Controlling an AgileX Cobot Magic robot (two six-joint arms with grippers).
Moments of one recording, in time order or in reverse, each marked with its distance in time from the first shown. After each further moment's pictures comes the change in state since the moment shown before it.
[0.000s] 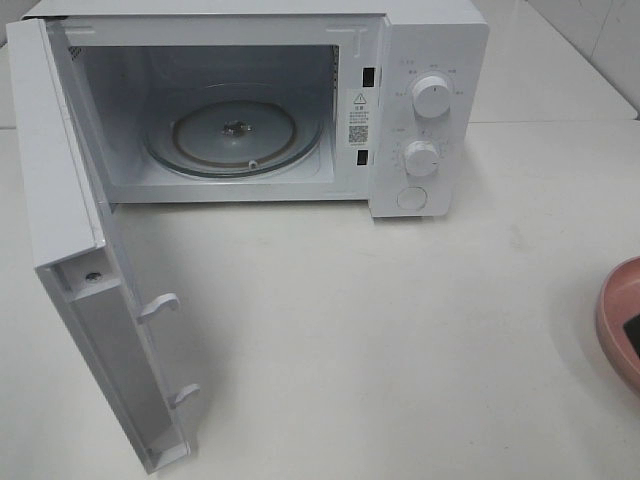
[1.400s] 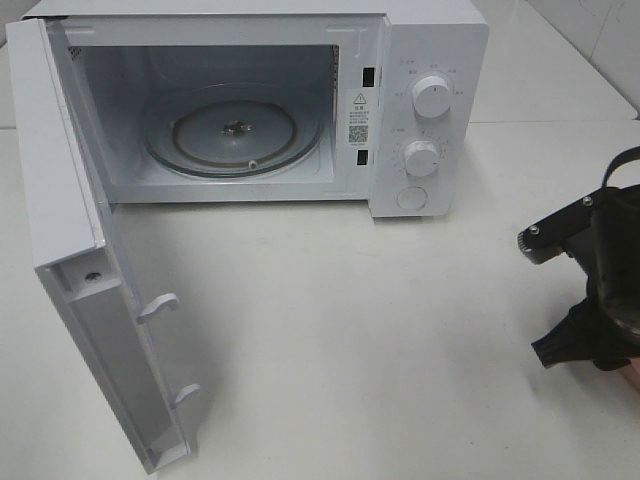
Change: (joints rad) left arm 0.000 0.000 0.000 0.000 0.000 0.000; right arm 0.000 0.880 0.164 -0.926 -0.310 0.987
